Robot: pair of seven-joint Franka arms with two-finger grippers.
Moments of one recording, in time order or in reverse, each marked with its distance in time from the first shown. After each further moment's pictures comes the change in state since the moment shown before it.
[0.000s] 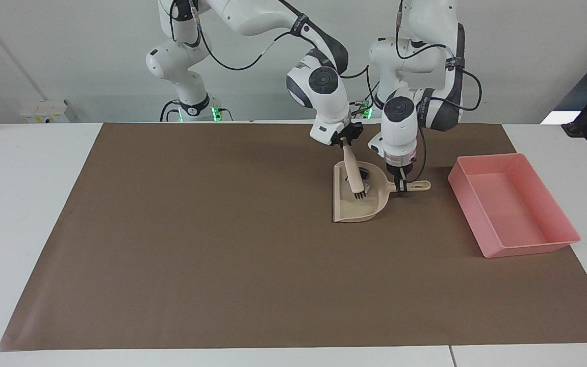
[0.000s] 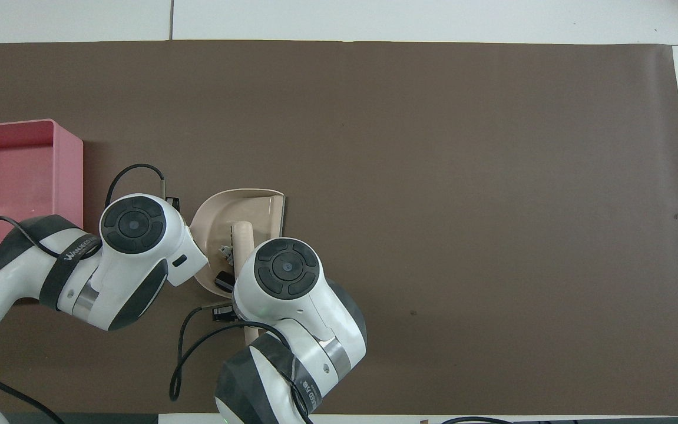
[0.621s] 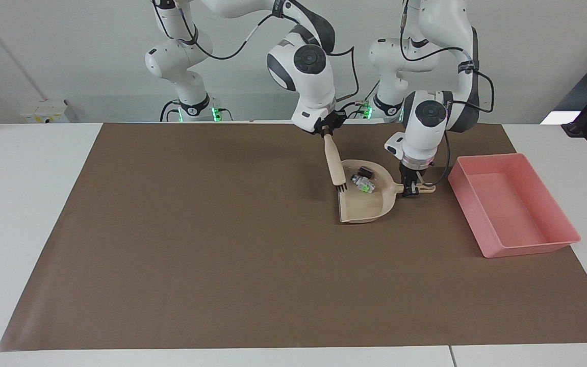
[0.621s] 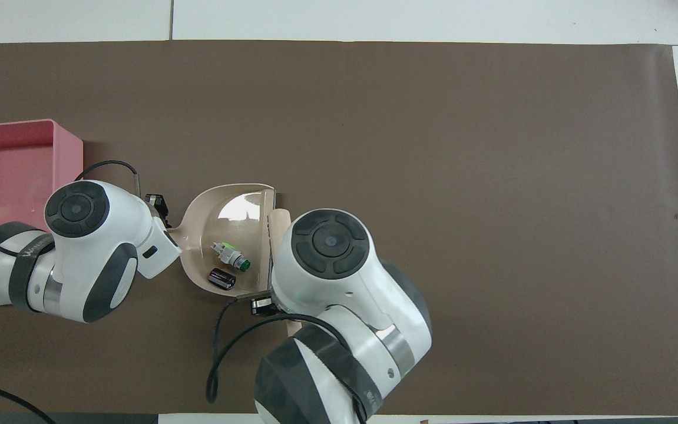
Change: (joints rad) left arm 0.085 0.000 0.003 -0.003 -0.173 0.032 0.153; right arm -0.136 -0.177 -0.011 0.001 -0.126 -0.301 0.002
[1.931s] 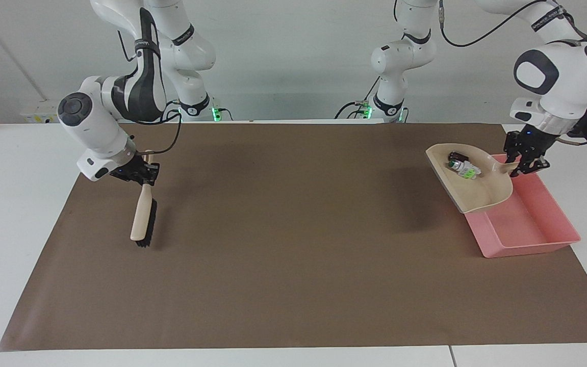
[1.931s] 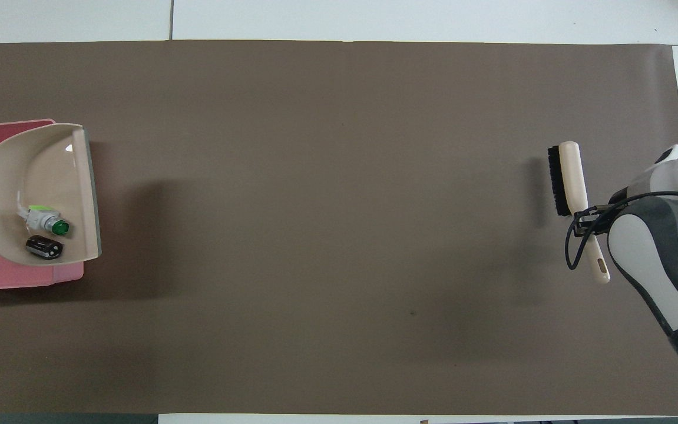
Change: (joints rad) left arm 0.547 -0.060 0.020 0.326 -0.144 -0.250 0.450; right arm -0.859 -0.154 -0.007 -0.393 -0.327 0.163 -0.683
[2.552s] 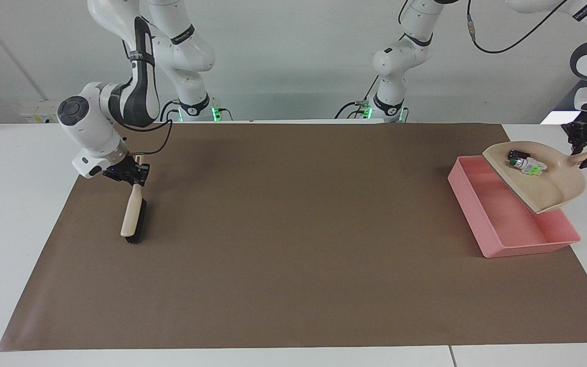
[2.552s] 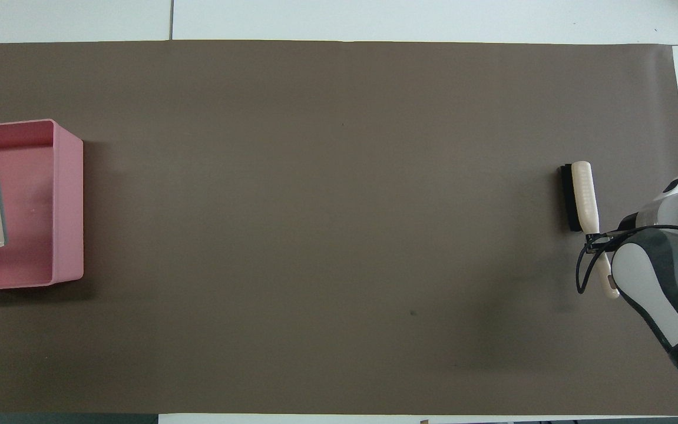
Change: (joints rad) left arm 0.142 0.166 0.011 0.264 0.140 0.008 0.104; right arm -0.073 -0.028 0.002 -0.155 -0.030 0.162 -0.067
